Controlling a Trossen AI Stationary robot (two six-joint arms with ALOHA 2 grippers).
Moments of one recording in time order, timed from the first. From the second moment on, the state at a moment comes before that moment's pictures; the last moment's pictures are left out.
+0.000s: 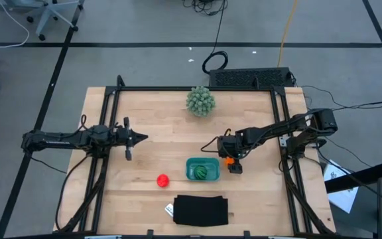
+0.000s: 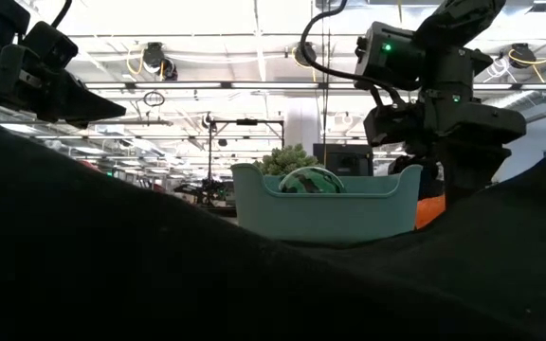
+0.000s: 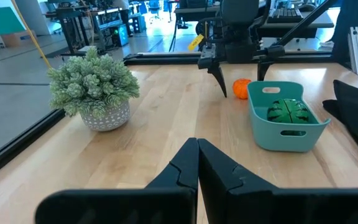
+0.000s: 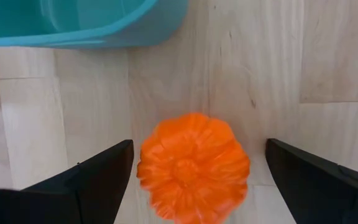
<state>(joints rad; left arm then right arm) 0.01 0.18 0.05 -0.03 -0.13 0.04 0.04 1.60 0.81 -0.53 -0.18 0.11</state>
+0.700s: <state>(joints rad) 0.01 0.18 0.05 -0.03 -0.13 0.04 0.05 1.60 0.81 -0.53 -0.19 0.11</state>
